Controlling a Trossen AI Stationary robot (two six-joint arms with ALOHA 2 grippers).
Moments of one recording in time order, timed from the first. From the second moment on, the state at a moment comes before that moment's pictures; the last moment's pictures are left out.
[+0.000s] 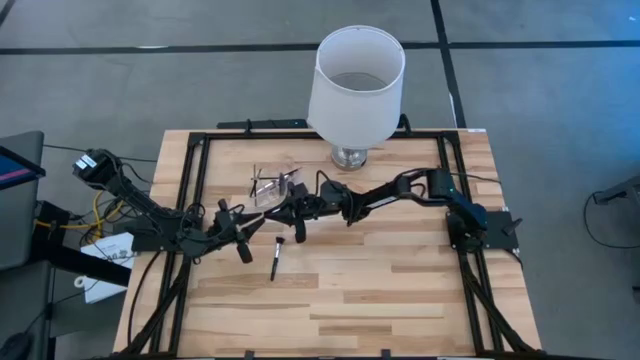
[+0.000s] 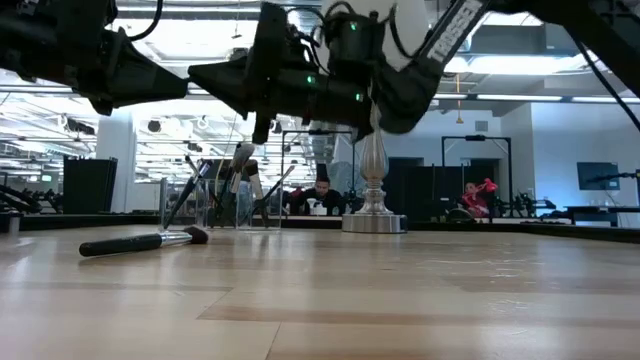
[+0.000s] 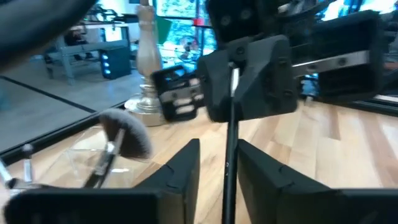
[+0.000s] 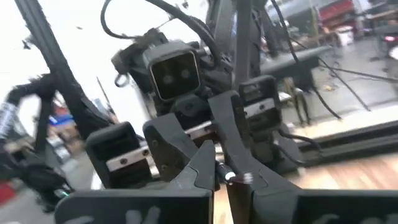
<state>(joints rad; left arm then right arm) -0.64 1.02 0.17 0.67 -1.11 -0.19 -0.04 2.24 1.30 1.07 -0.29 0.33</state>
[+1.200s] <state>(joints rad) -0.63 1.01 0.17 0.72 -1.20 -0.11 -0.13 2.03 1.66 -0.35 0.35 0.03</state>
